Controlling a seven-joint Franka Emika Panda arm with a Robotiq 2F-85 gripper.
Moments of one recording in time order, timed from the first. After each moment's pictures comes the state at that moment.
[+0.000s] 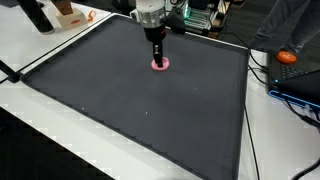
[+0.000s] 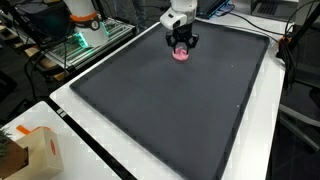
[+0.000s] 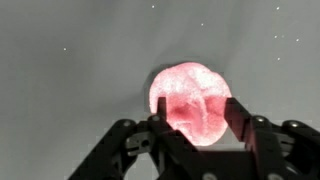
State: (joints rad) arm 0.15 0.33 0.05 -2.27 0.23 2.58 1.12
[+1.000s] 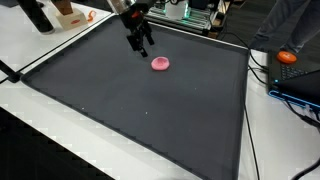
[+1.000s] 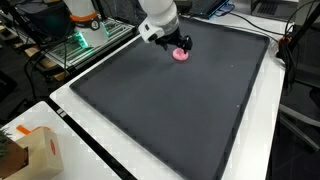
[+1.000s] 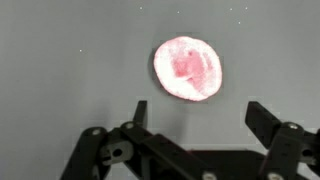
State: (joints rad) arm -0.04 0.26 0.03 -2.29 0.71 2.39 0.76
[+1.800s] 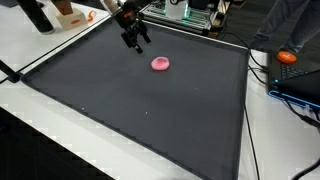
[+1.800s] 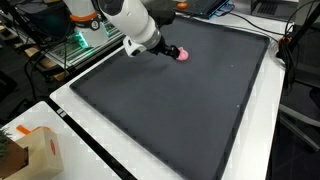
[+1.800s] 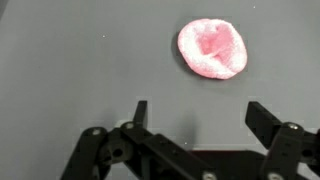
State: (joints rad) arm -0.09 0.28 -0.05 -2.33 0.88 2.29 0.55
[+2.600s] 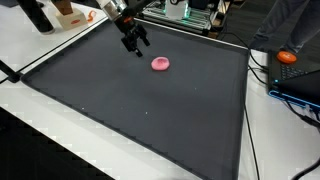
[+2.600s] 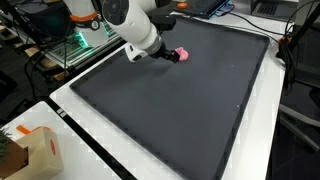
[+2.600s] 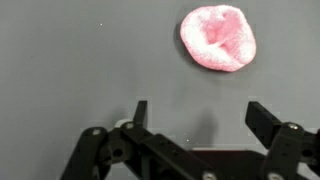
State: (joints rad) arm -0.08 0.33 -0.06 -2.30 0.88 2.29 0.53
